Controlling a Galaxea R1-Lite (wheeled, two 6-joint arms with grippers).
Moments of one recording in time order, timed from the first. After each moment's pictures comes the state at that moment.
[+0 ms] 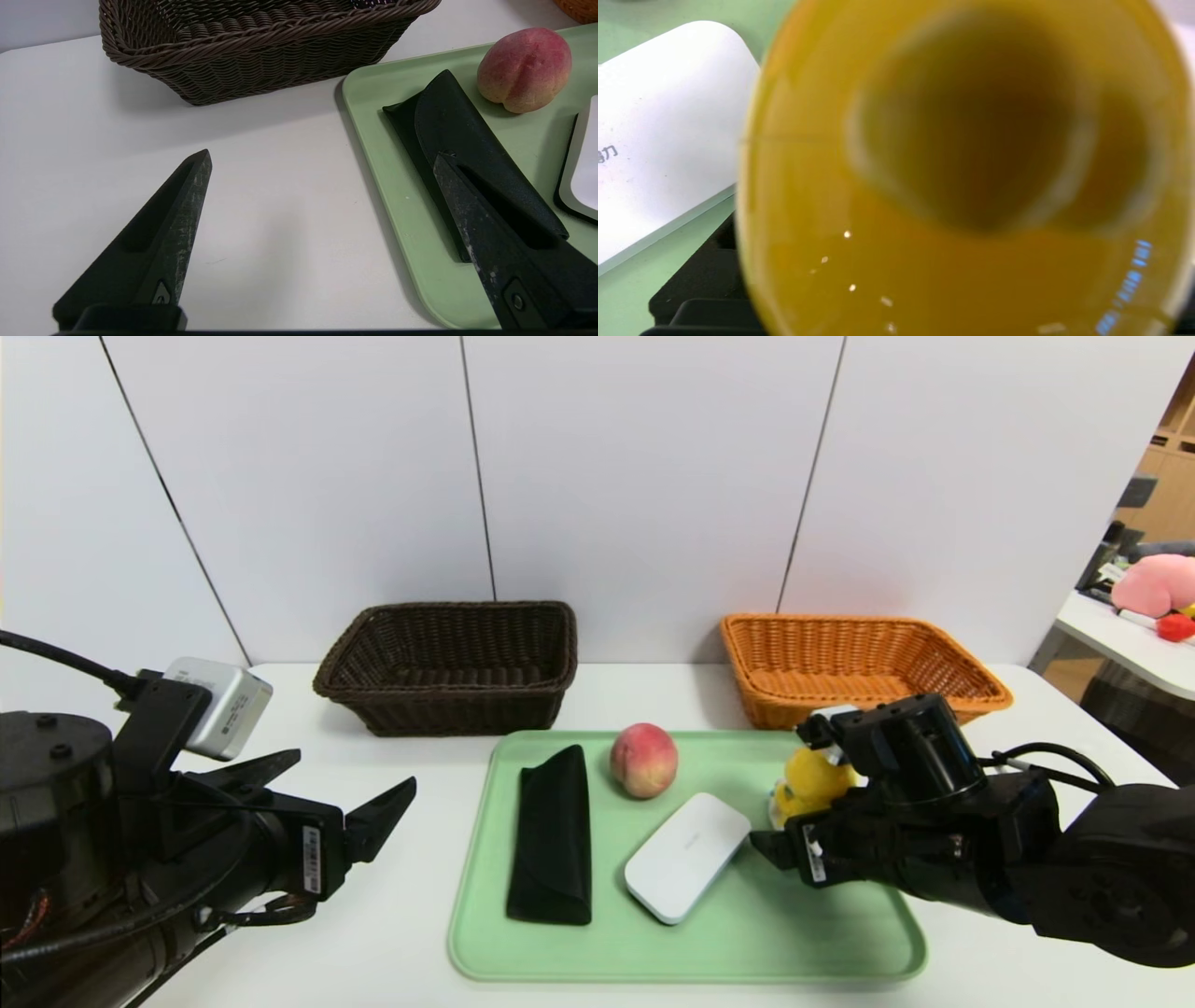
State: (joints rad) left arm -0.62 1.24 -0.45 -0.52 0.38 -0.10; right arm 0.54 1.74 -0.71 -0.25 -0.24 0.19
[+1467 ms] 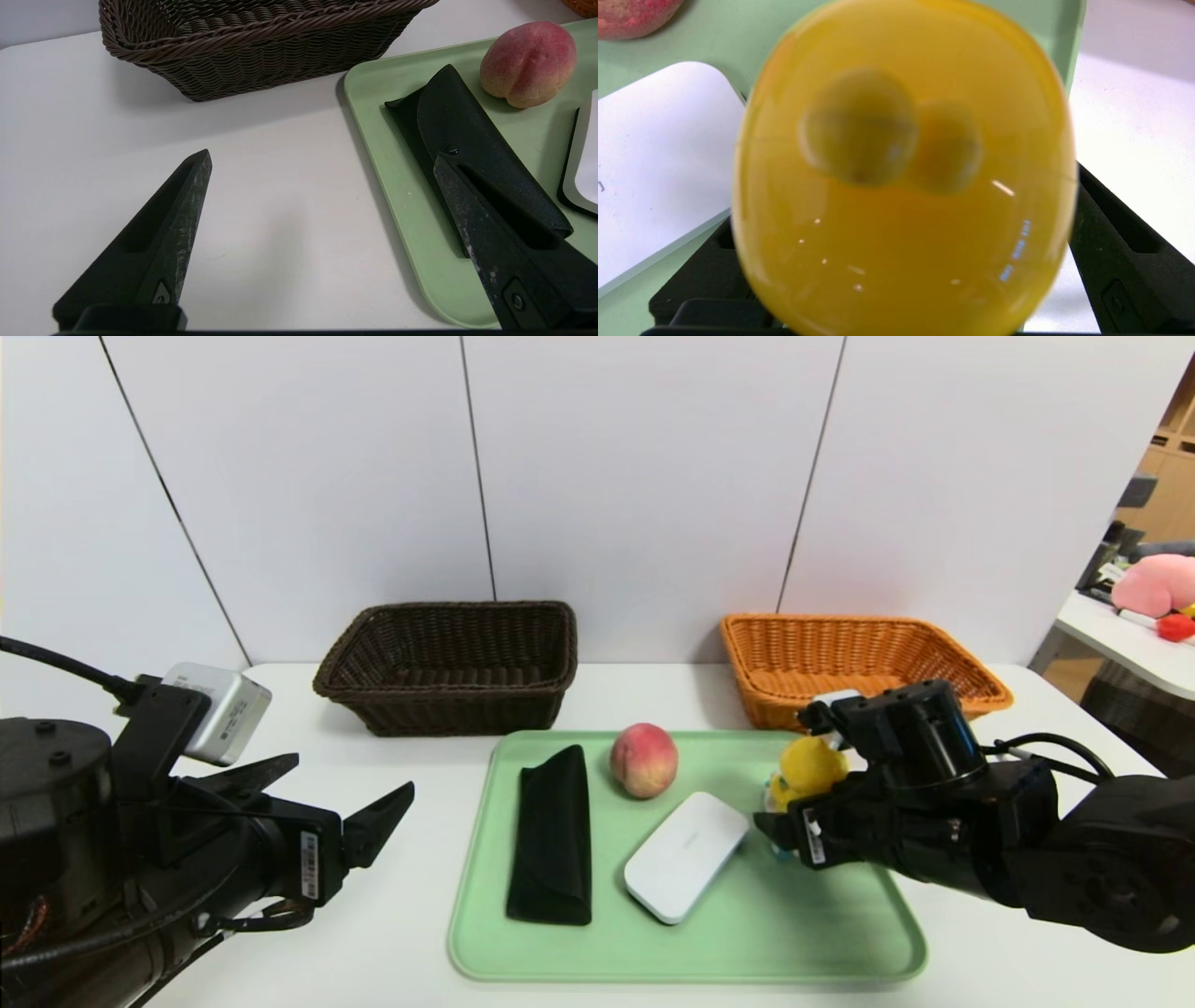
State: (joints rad) left arm -0.62 1.24 -0.44 -0.52 0.38 -0.09; right arm 0.51 1.74 -0.72 -0.29 -0.25 0.15
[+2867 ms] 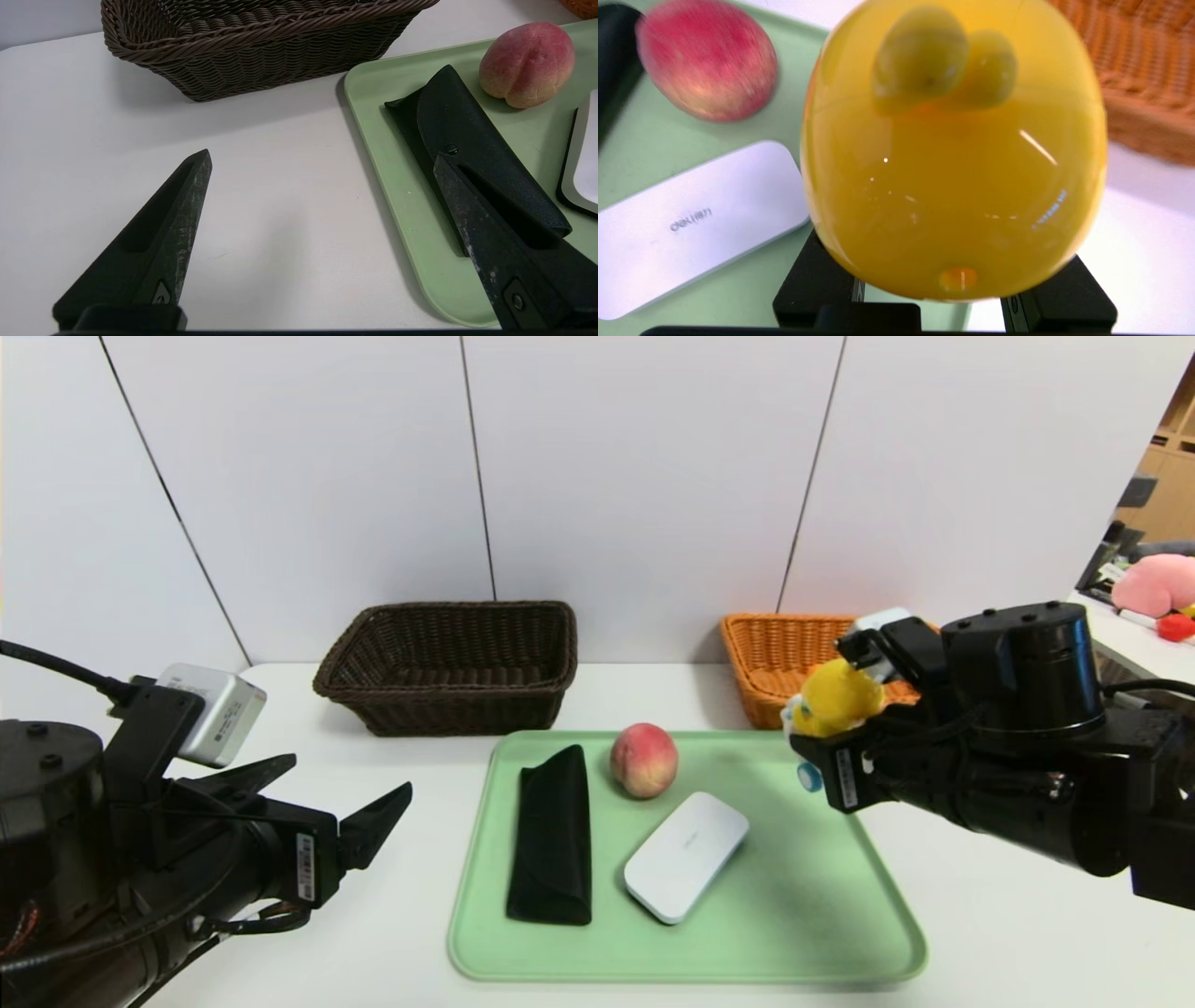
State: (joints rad) left arm -0.62 1.23 -0.43 -0.52 0.38 -0.09; right arm 0.52 1.57 -0.78 -0.30 -0.27 -0.01
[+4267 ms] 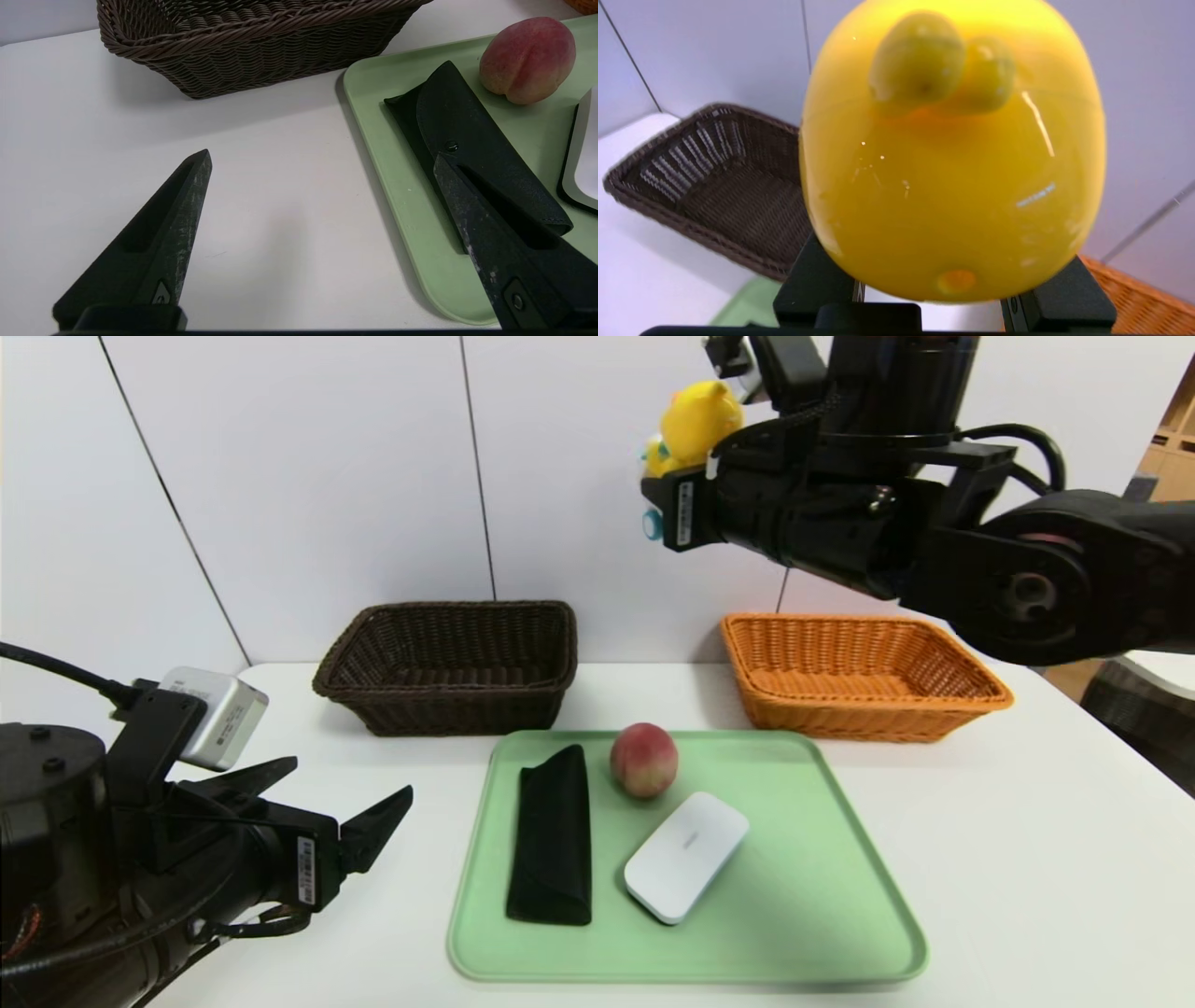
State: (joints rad) left arm -0.62 1.23 -0.43 -0.52 0.38 -0.09; right arm 0.64 1.88 -1.60 -0.31 -0.22 -0.12
